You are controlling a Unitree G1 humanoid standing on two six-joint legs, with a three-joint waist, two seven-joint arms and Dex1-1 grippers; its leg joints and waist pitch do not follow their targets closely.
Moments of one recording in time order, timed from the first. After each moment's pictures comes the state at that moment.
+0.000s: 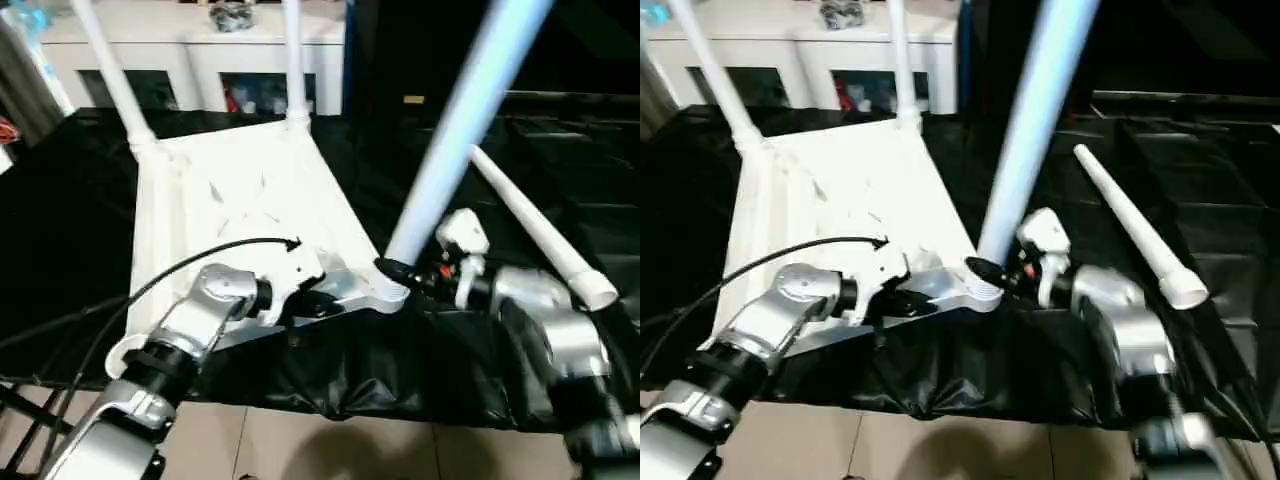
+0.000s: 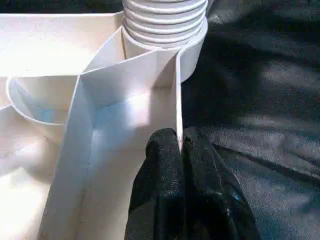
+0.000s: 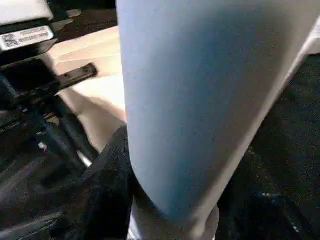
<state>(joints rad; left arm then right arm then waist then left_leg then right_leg) -0.58 0.33 -0.36 0.50 -0.02 0.22 -1.04 -0.50 -0.40 0.11 0.43 0.24 0.19 0.99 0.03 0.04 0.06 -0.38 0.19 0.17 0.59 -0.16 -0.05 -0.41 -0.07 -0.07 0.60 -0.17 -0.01</state>
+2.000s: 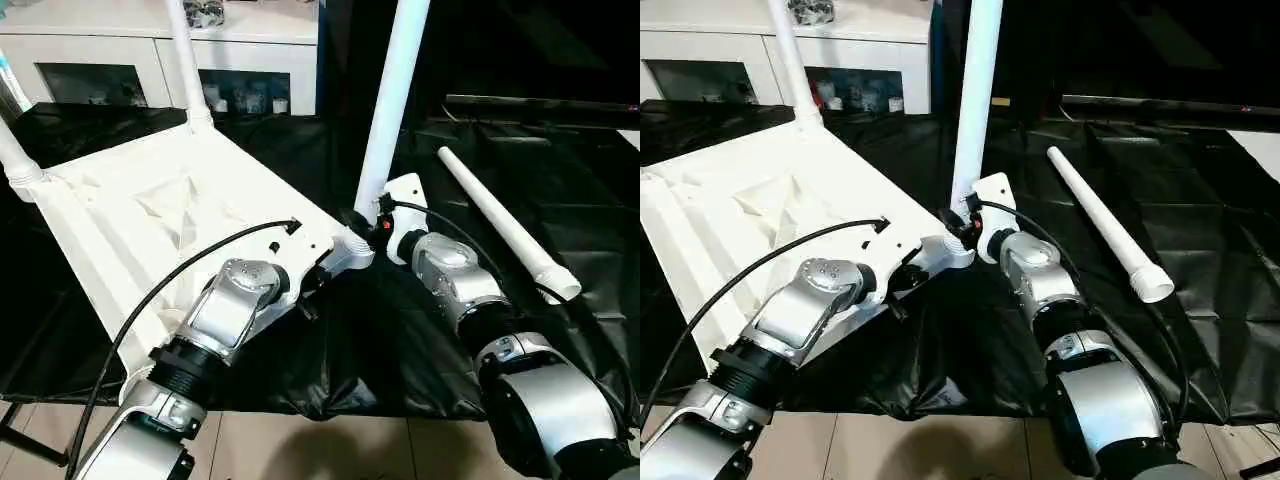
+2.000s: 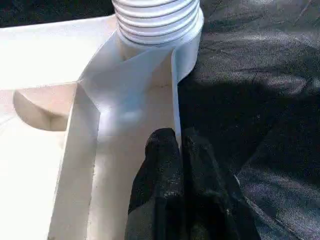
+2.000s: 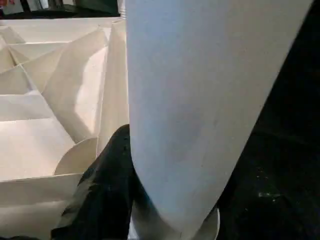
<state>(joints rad) -0.60 0.18 -0.31 0.35 0.09 0.60 -0.63 -0.84 -0.12 0.06 1.05 0.14 -0.04 0.48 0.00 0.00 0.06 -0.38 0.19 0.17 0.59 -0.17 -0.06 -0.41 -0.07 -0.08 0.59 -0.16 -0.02</state>
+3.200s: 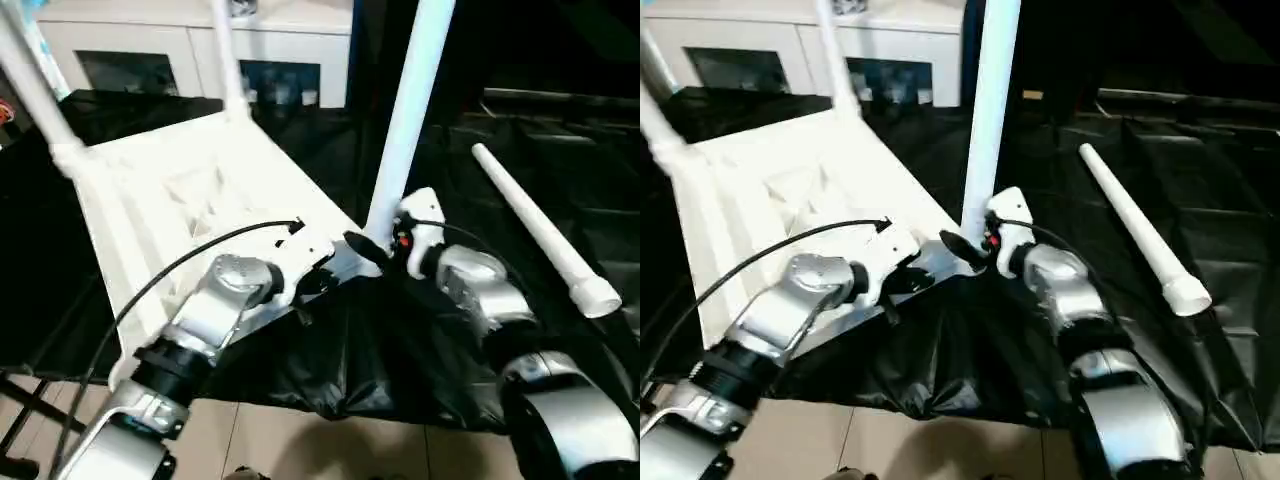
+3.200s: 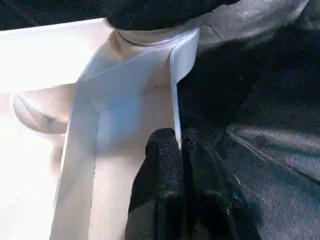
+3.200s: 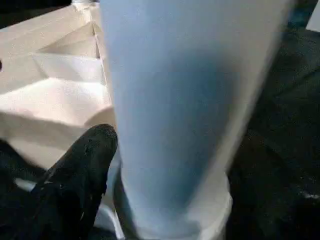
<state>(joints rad) -0.59 0.28 -0.34 0.33 0.06 0.45 -0.82 -0.71 -0.22 0.04 0.90 0.15 -0.05 0.78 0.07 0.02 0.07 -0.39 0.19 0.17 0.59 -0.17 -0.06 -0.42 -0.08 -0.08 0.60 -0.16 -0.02</state>
